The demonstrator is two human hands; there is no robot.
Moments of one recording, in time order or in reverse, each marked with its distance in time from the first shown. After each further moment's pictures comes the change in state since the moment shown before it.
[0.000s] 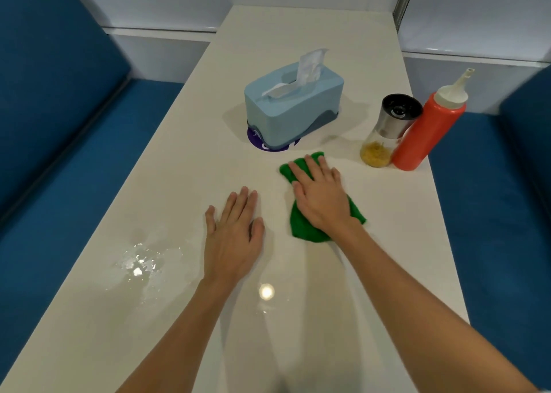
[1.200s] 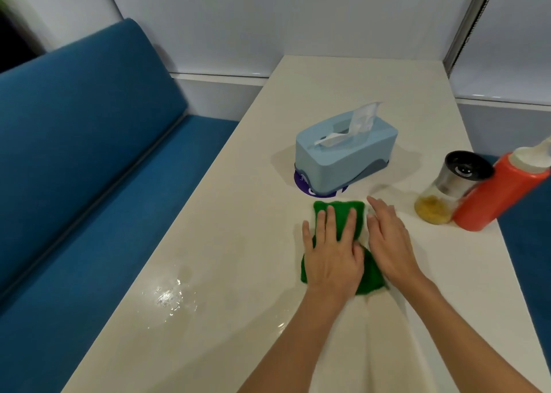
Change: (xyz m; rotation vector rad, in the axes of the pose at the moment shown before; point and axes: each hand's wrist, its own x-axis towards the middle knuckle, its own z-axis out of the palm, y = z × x) left_hand 0.060 0.082 0.019 -0.012 -0.004 -0.005; right_hand 0.006 0.013 -0.020 0.554 0.121 0.195
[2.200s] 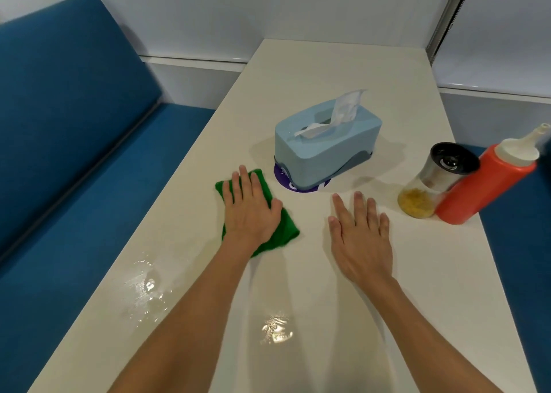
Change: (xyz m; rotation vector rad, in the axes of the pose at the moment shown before) left_hand 0.073 -0.098 -0.028 0.203 -0.084 -0.175; right_hand 0.002 0.006 0.025 -0.609 -0.042 0.003
